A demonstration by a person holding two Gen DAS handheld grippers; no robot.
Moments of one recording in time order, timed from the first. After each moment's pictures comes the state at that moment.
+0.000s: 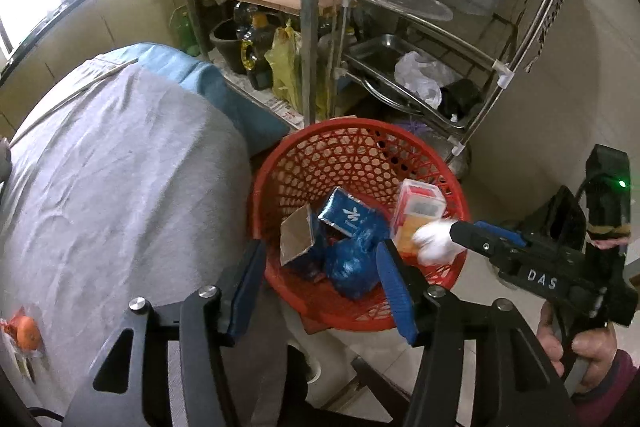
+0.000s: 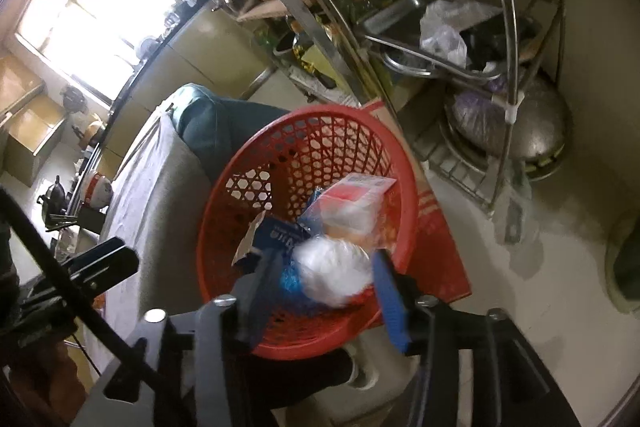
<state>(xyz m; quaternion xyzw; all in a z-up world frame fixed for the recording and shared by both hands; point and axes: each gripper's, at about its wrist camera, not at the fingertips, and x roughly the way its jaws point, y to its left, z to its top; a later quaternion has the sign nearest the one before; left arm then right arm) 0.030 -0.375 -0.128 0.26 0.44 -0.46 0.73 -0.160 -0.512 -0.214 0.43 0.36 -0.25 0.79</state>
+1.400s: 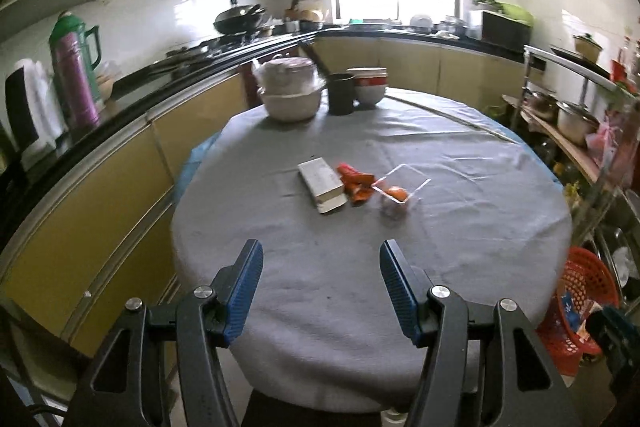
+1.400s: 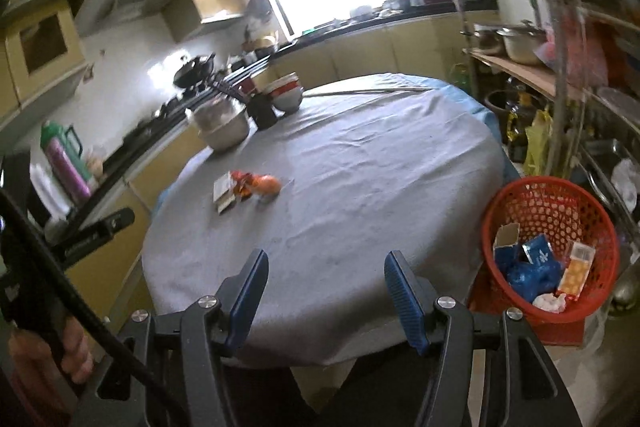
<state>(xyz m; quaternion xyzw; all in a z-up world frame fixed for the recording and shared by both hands) 0.027 -0.004 -0.053 0.03 0.33 -0.01 0.94 -0.090 -0.237 -0.088 0.18 0.32 -0.01 0.93</state>
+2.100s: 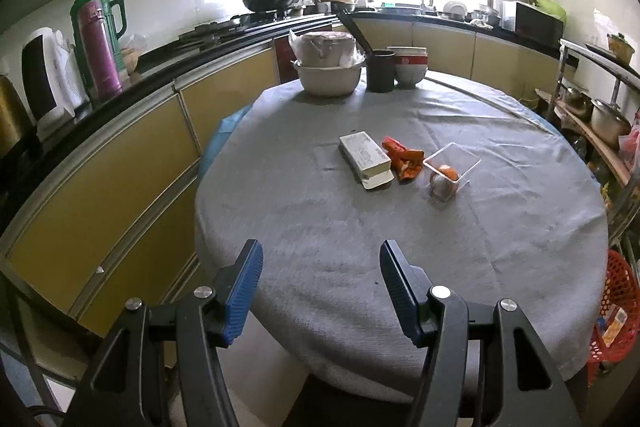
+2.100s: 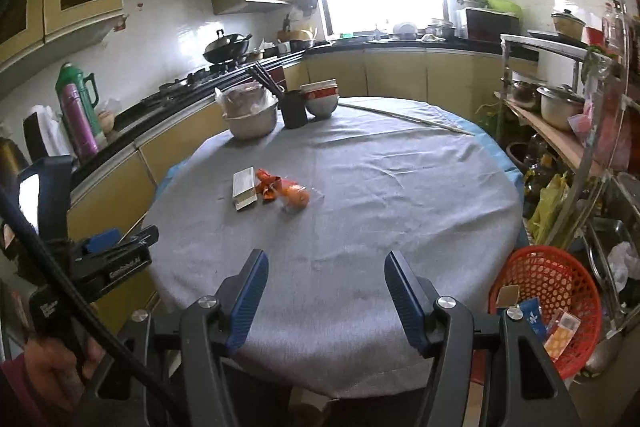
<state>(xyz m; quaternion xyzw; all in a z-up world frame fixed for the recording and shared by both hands) 0.040 0.025 -0.087 0.03 0.35 0.04 0.93 -0.060 -0.193 -0.055 0.08 0.31 0.01 0.95</state>
